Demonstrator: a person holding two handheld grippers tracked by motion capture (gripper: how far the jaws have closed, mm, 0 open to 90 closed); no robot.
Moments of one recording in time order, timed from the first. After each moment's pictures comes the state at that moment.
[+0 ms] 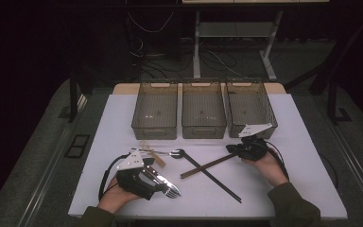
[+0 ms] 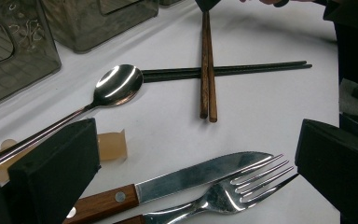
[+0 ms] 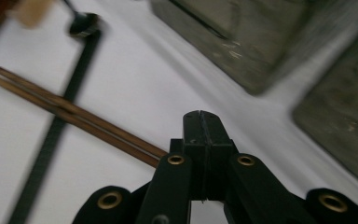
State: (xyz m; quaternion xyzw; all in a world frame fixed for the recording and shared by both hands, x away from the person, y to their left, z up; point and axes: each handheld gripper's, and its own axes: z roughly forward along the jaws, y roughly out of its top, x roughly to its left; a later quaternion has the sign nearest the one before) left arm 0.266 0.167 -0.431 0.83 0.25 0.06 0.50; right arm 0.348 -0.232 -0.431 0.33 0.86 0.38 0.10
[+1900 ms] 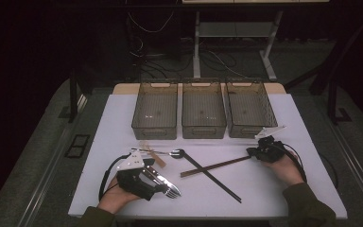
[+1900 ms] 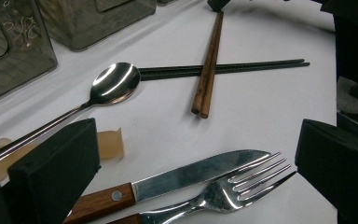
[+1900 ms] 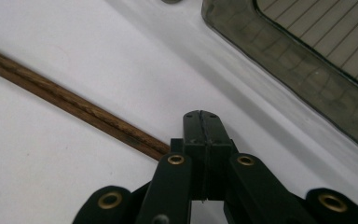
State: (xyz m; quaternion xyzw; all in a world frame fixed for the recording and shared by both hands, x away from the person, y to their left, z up) left arm 0.265 0.166 -0.432 0.83 0.25 0.05 0.49; right arm 0.345 -0.283 -0.443 0.39 0.86 0.30 0.12
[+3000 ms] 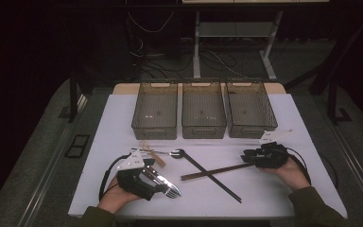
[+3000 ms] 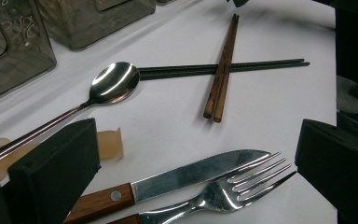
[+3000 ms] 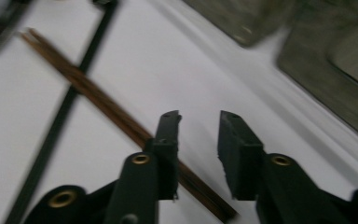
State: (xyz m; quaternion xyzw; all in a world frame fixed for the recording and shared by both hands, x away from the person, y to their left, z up) left arm 0.265 0.166 -0.432 0.83 0.25 0.05 0.49; right arm 0.322 -0.281 -0.427 0.32 0.86 0.39 0.07
